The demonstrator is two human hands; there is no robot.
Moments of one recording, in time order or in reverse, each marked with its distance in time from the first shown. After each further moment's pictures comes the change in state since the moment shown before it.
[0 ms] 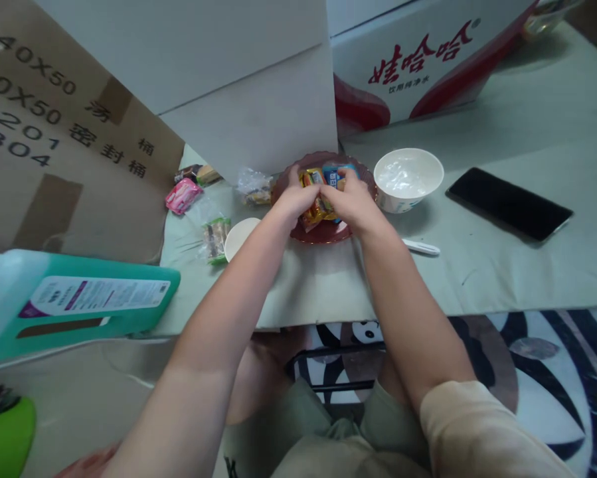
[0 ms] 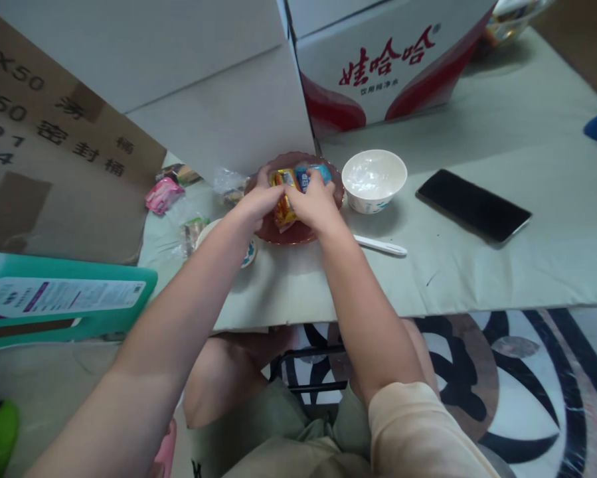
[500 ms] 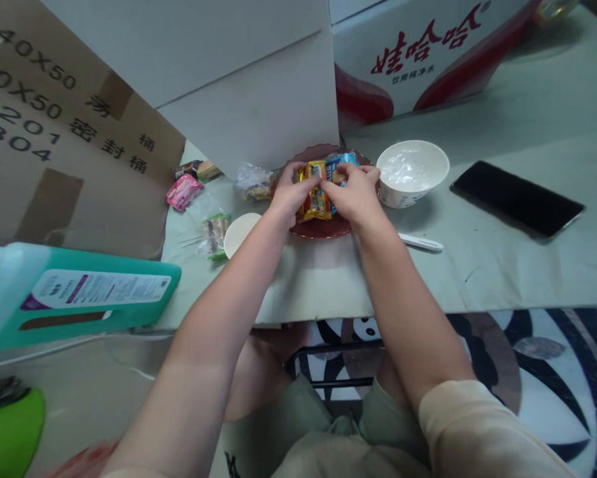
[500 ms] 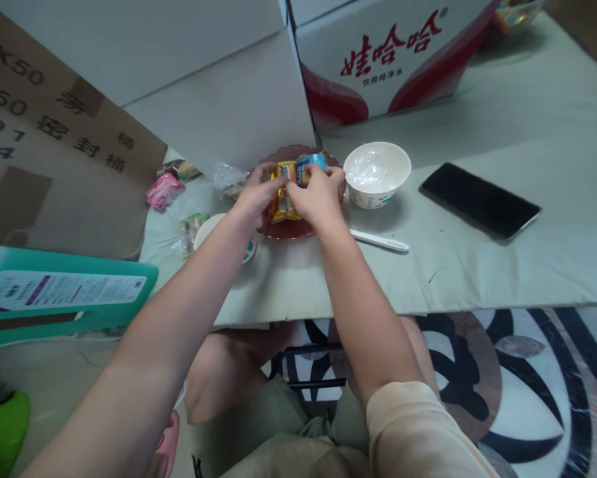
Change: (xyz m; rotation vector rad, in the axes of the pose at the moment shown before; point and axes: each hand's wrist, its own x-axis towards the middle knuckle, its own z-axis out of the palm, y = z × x) left_hand 0.001 -0.012 0.005 -0.235 0.051 0.070; right_hand -0.001 0.005 0.005 -0.040 0.154 0.037
